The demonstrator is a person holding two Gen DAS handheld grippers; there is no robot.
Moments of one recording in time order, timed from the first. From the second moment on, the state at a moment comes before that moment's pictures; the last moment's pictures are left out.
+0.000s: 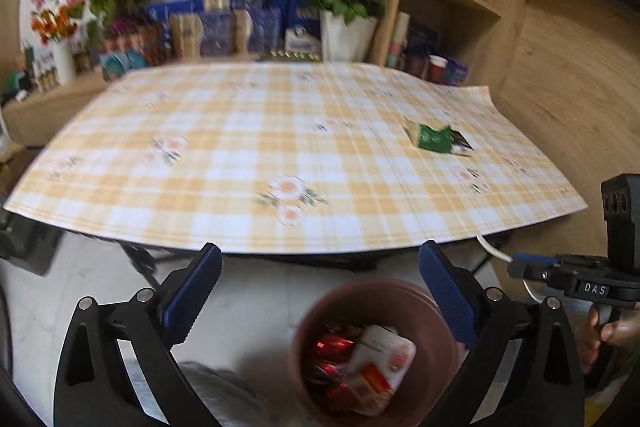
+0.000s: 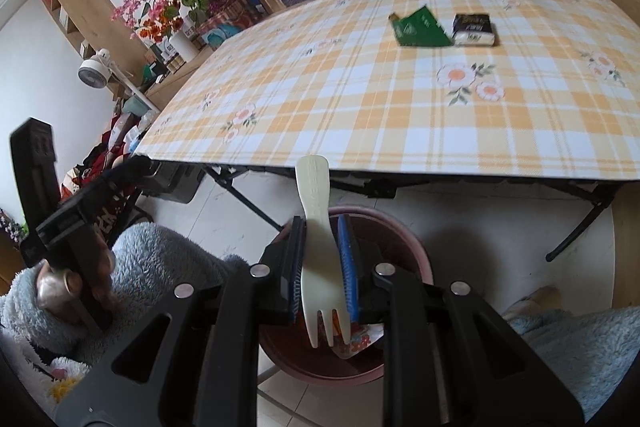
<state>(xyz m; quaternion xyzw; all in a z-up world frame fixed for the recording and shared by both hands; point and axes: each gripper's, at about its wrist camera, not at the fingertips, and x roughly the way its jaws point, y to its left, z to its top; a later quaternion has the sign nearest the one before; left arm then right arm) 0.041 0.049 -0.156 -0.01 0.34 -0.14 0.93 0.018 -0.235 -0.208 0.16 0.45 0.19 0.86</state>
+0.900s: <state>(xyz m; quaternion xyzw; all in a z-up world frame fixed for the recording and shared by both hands) 0.036 0.054 -0.171 0.01 0.34 -0.13 0.93 0.042 -0.205 -0.228 0.11 0.48 0.17 0.85</state>
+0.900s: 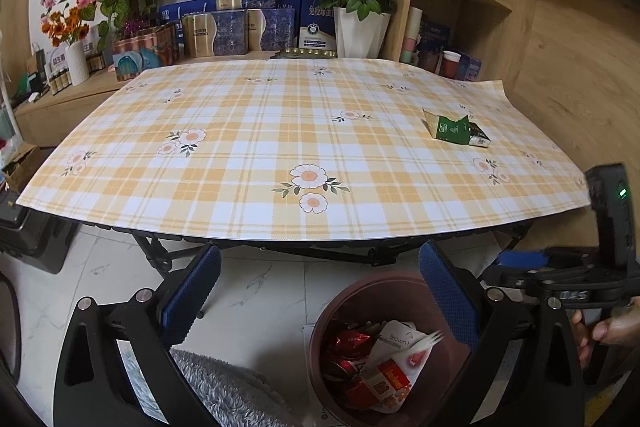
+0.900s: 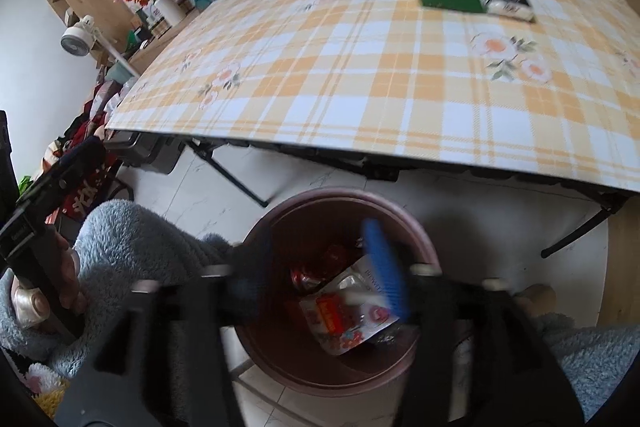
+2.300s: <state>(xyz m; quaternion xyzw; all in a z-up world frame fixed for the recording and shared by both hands) 0.076 0.024 -0.193 0.04 0.45 -0.14 0.88 0.052 -0.273 -0.186 0.06 0.39 0.08 0.91</state>
